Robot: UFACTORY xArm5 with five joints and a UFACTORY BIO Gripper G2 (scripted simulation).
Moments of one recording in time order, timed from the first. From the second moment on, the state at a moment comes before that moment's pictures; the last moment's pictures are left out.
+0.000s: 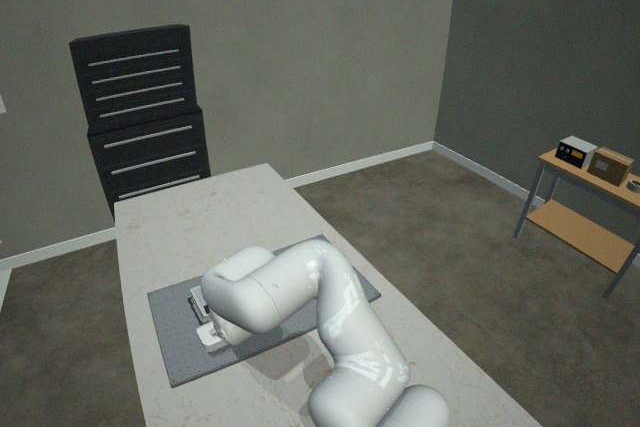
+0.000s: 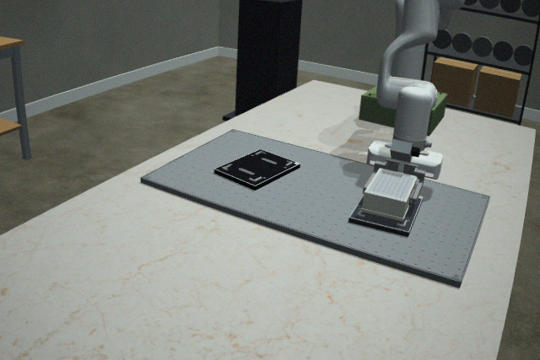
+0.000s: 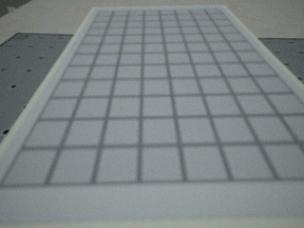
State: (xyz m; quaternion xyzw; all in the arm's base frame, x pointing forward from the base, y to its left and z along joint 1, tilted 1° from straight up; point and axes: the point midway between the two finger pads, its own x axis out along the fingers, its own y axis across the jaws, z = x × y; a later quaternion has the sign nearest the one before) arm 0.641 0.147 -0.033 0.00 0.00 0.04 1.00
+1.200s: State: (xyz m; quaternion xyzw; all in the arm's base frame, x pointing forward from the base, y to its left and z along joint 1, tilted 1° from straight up) arm 0.641 0.147 -0.038 0.00 0.00 0.04 1.00
